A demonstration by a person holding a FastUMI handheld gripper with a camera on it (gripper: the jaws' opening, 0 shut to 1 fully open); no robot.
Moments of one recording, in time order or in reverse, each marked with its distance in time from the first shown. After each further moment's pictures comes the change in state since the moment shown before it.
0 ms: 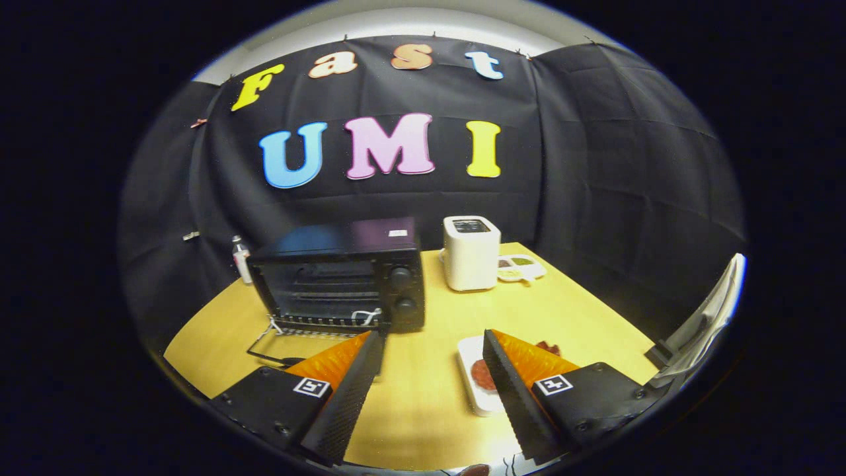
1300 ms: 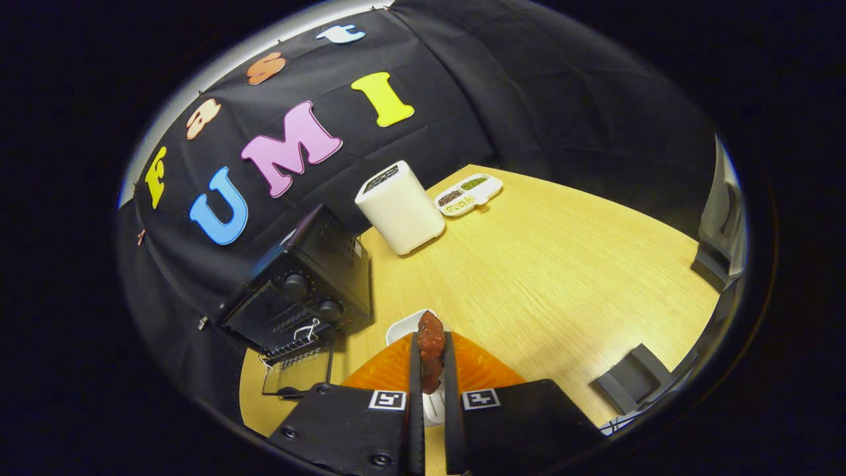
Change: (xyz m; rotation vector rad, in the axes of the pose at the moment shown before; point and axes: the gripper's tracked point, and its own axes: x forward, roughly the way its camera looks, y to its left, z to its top) arm 0.078 -0.080 -0.058 0.491 0.218 0.039
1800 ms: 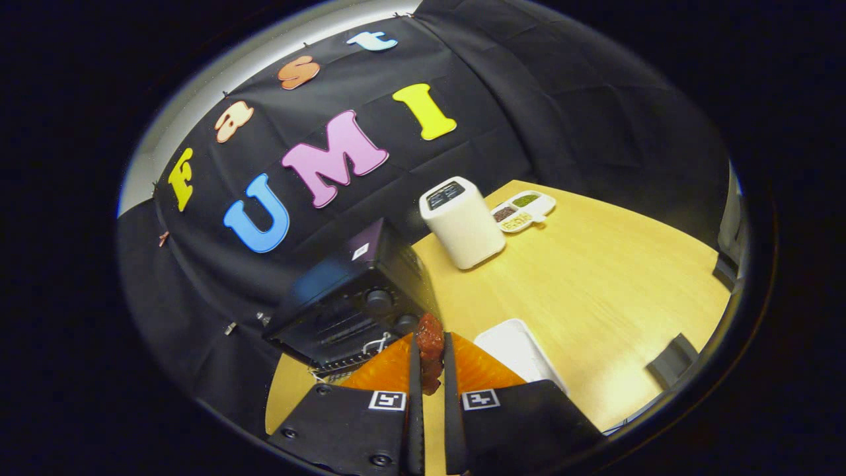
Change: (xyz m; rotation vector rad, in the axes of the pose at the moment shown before) arm -0.014 0.115 0.002 -0.007 -0.037 0.150
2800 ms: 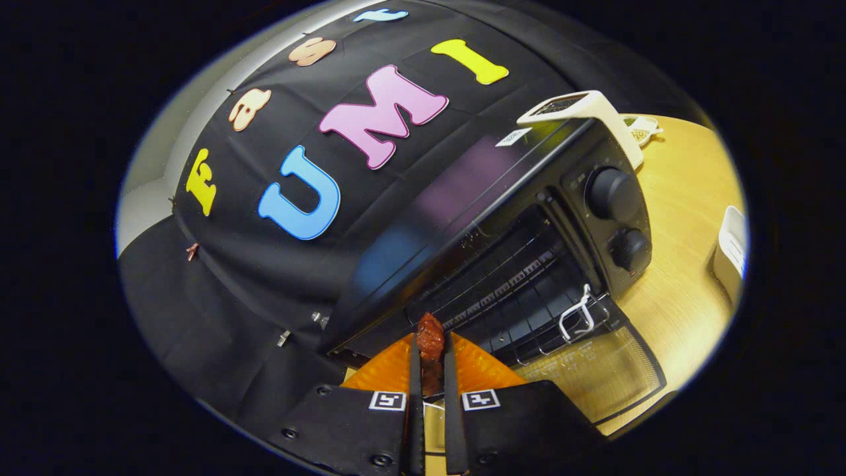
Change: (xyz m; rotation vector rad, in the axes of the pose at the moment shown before) arm 0.143 0.174 -0.108 0.166 0.089 0.181
